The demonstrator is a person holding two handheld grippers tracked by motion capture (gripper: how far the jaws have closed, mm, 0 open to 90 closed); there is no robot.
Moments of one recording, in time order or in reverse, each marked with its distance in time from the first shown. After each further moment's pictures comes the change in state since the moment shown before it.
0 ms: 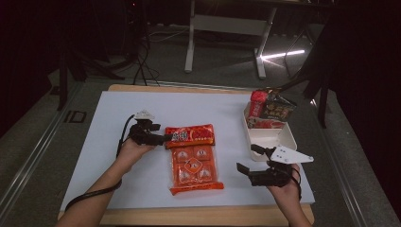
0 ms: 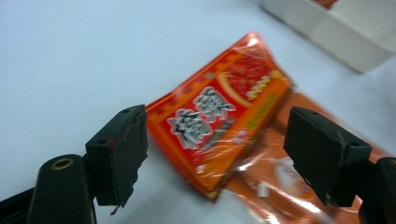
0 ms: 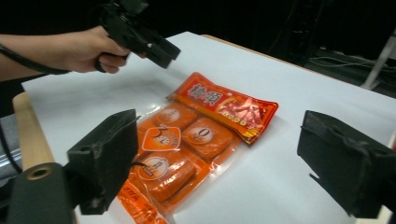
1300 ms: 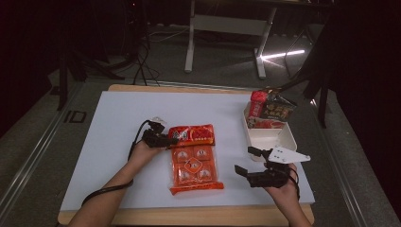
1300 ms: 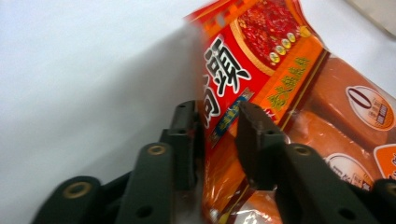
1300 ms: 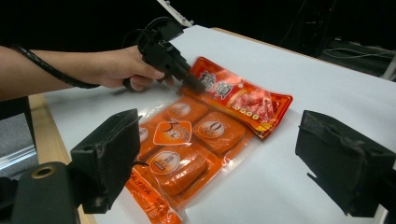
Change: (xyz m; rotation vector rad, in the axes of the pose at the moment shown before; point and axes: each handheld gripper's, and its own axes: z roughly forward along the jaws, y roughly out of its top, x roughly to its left) left arm -0.002 -0.012 0.061 0.152 -0.071 -0.010; right arm 0.001 -0.003 0.004 0.022 0.041 0.023
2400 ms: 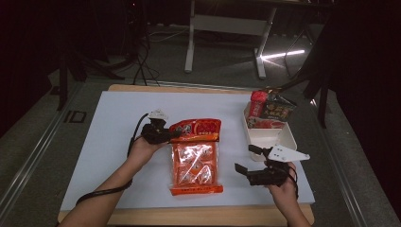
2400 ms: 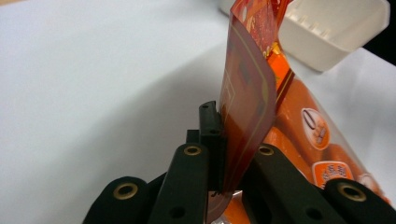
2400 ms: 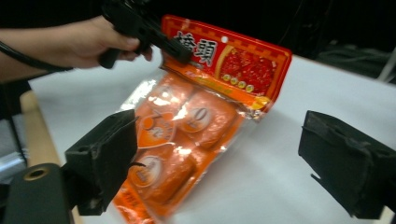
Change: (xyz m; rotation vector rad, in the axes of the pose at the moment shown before) left arm -0.043 0.029 -0.055 -0.131 -0.031 0.092; right arm -0.006 -0.001 0.003 -0.018 -0.009 -0.017
